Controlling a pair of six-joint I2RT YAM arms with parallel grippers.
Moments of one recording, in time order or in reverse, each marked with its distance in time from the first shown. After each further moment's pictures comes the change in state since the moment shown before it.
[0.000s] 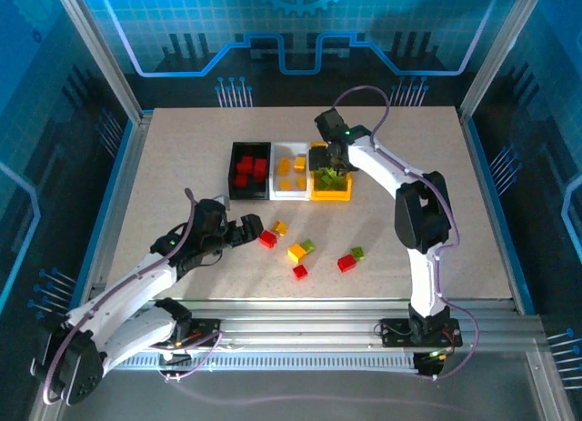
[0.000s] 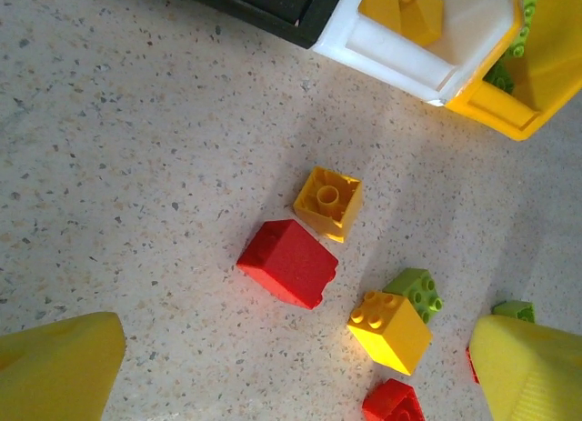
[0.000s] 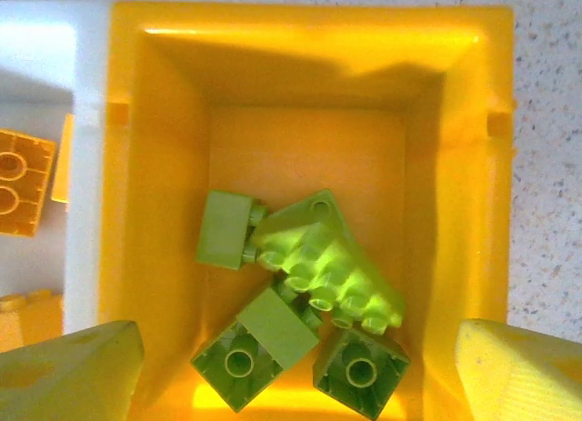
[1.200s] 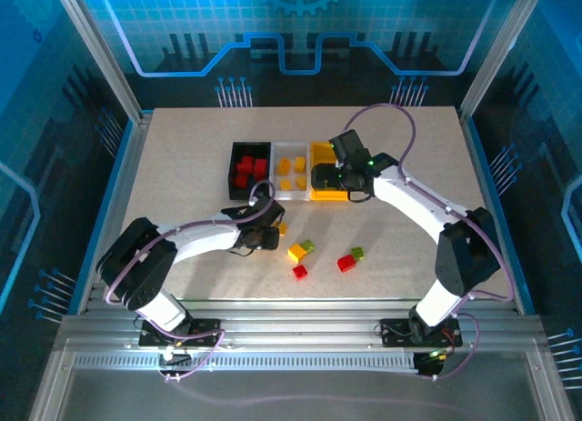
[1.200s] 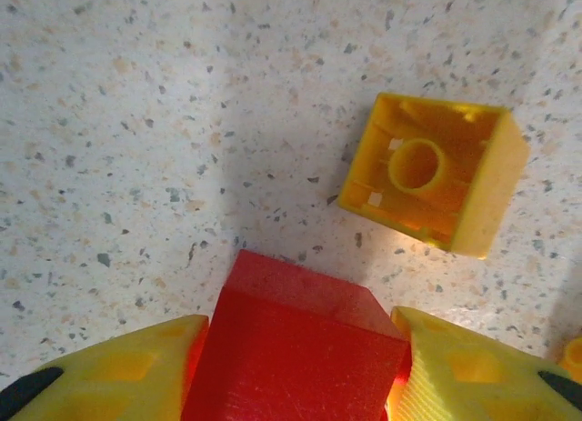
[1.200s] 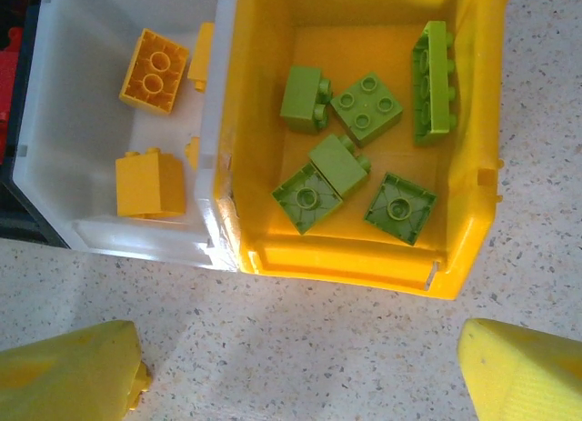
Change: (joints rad) left arm -0.205 0.626 0.276 -0.064 -0.224 0.210; right arm 0.057 -0.433 -0.457 0.170 -0.100 0.063
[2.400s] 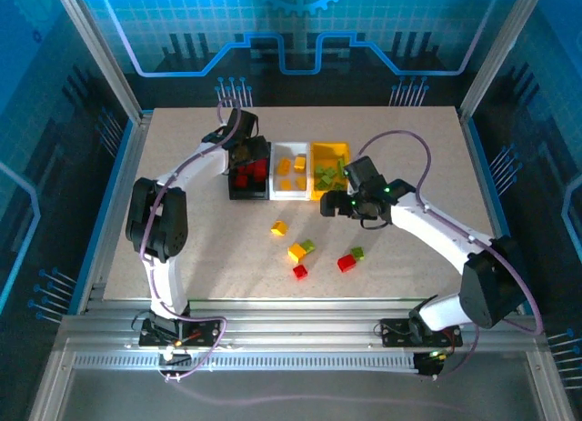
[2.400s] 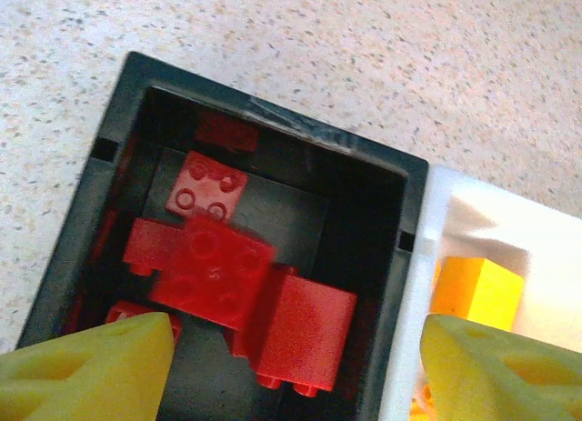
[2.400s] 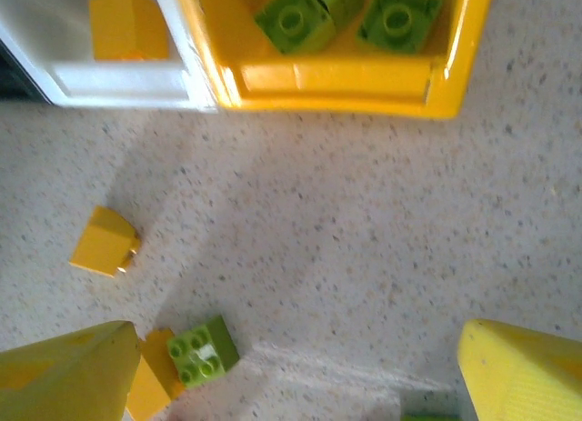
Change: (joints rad) left arm 0.394 0.367 0.712 -0.063 0.063 -0.065; right arm 0.011 -0.226 -0.294 -0.011 -0.117 0.046
